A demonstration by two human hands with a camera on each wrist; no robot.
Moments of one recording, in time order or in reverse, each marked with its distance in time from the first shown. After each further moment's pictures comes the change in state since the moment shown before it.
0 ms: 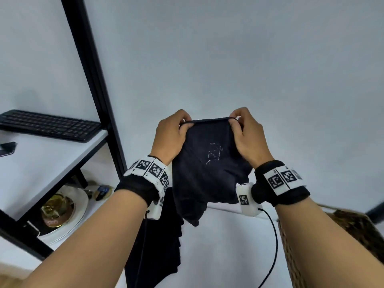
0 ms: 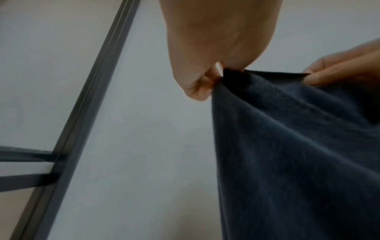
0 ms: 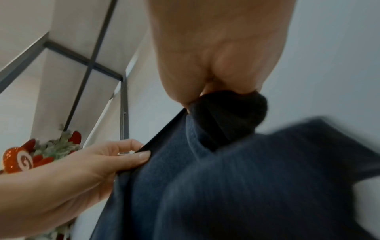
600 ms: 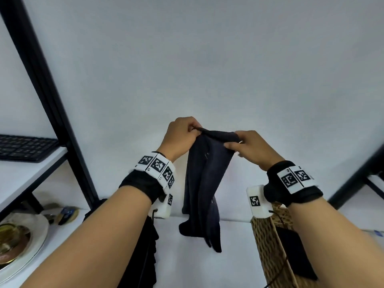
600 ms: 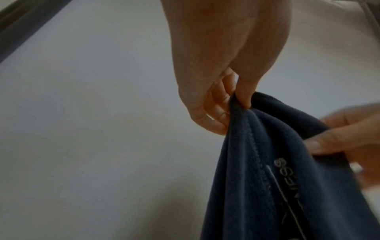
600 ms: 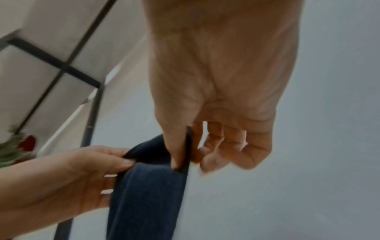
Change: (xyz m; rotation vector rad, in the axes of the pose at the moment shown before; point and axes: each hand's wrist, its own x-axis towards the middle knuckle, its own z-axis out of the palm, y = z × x) left_hand 0.028 0.082 0.065 -0.183 -0.283 -0.096; right_hand 0.002 0.043 -0.101 -0.080 -0.289 0.267
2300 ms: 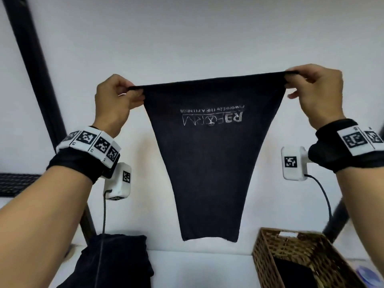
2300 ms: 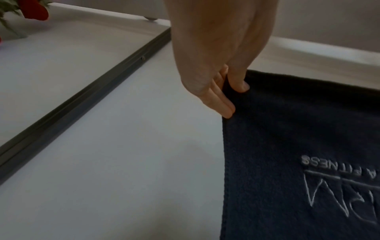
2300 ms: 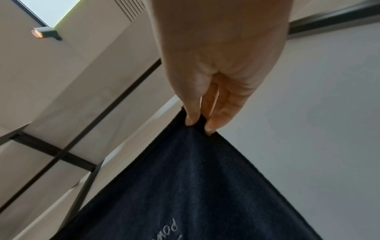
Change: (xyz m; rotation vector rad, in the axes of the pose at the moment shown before) left_hand 0.021 0.091 -0.143 -0.372 0.468 0.216; right_hand -0.016 -0.072 -0.197 0.289 0.785 -0.401
